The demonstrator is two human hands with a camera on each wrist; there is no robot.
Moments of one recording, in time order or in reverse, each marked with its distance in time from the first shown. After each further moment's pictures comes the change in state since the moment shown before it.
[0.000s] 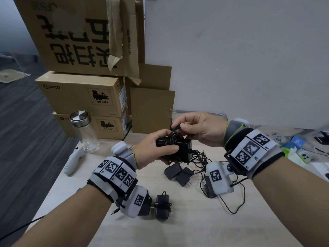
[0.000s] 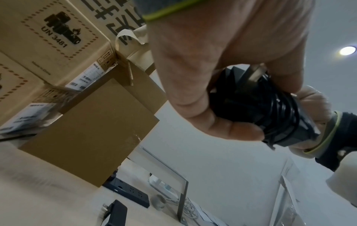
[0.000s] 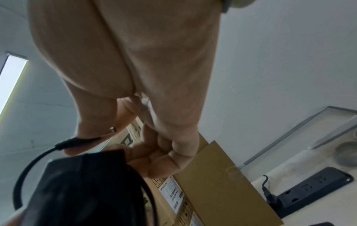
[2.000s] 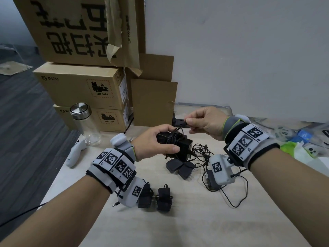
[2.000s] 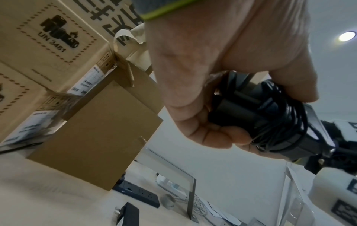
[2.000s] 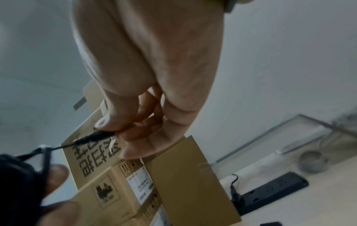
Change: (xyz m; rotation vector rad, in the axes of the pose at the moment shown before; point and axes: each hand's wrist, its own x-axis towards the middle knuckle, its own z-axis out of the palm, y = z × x) left_hand 0.005 -0.004 -0.011 0.283 -0.017 0.034; right_hand 0.016 0.028 -0.024 -0.076 0.422 0.118
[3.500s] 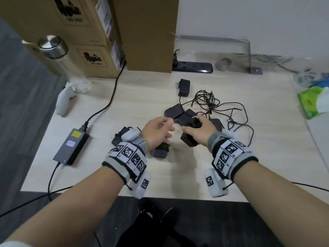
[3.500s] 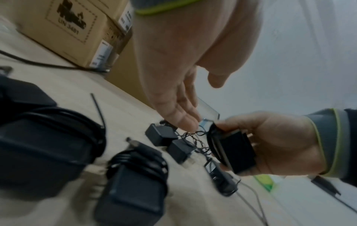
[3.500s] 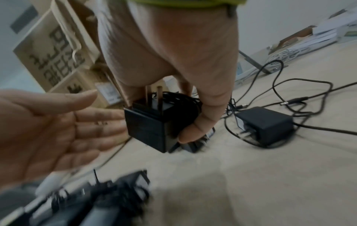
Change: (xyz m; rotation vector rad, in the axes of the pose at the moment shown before) left_hand -0.018 -0.131 0.095 -0.090 0.401 -0.484; right_hand -0.035 0.212 0.030 -0.324 0.256 0.391
